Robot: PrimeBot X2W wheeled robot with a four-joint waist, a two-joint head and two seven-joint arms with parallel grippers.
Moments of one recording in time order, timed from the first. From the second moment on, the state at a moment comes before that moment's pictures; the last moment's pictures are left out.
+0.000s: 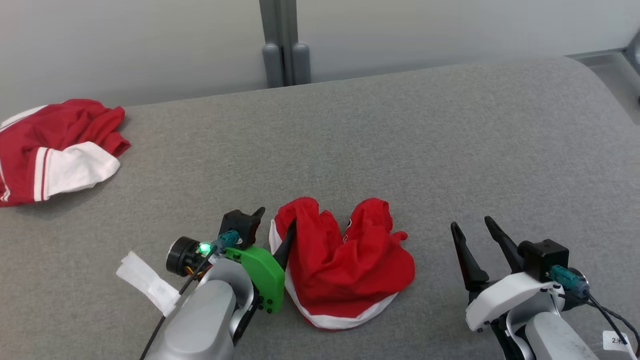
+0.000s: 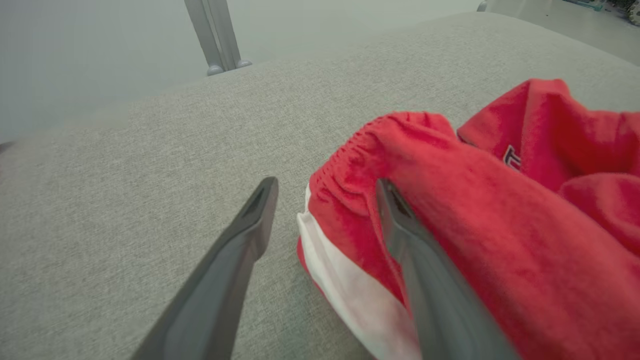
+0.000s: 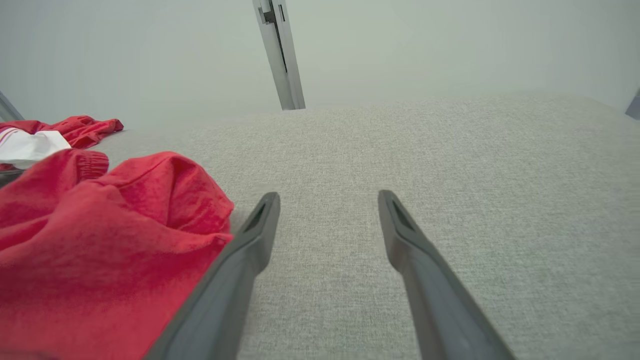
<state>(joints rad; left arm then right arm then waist) -0.51 0.05 -0.54 0.83 -0.33 -0.12 -0.17 -0.17 -0.16 0.20 0.43 0.31 0.13 -0.26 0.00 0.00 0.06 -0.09</state>
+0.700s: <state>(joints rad) -0.61 0.05 -0.62 1.02 -0.47 -0.01 -0.15 -0.15 -0.15 0.19 0.40 0.31 0.13 -0.25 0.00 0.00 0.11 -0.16</state>
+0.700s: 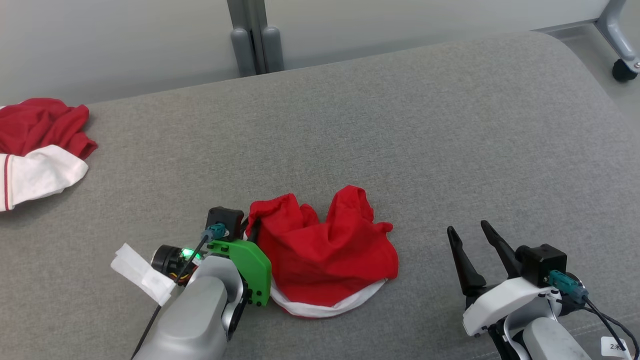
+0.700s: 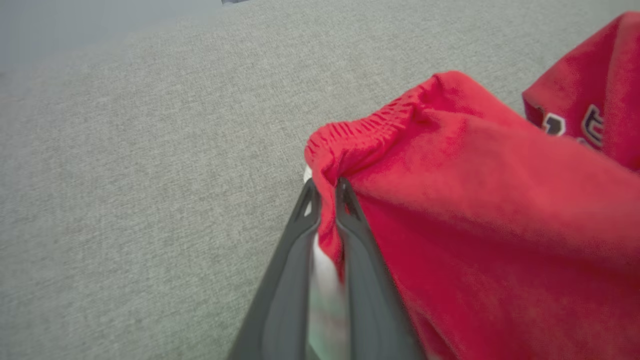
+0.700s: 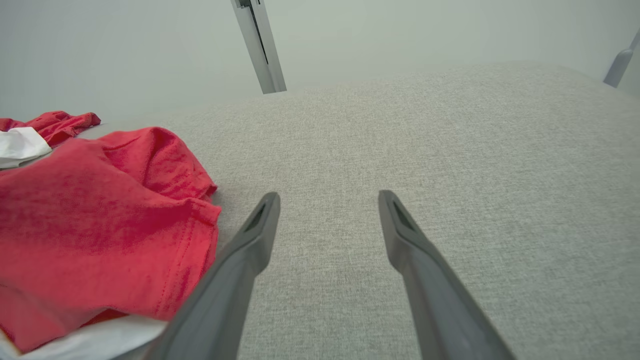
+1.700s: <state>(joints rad) -0.34 0.06 -0.38 0.94 -0.65 0.30 -0.26 -0.07 -0.11 0.20 0.43 0.29 0.13 -0.26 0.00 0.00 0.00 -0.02</state>
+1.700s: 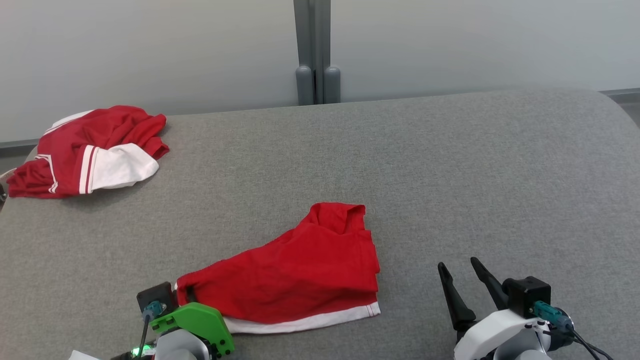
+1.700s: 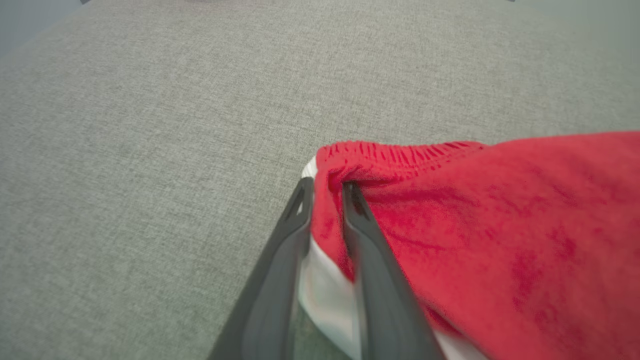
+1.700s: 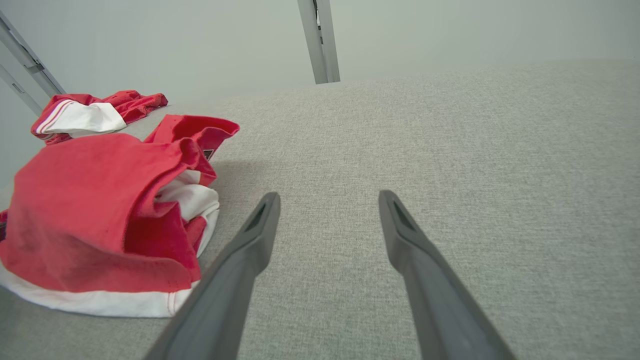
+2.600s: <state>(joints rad) -0.16 0.08 -0.27 0.60 -0.49 0.26 -0.26 -0.07 -0.08 0.30 0.48 0.31 0.13 -0.26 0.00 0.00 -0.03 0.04</state>
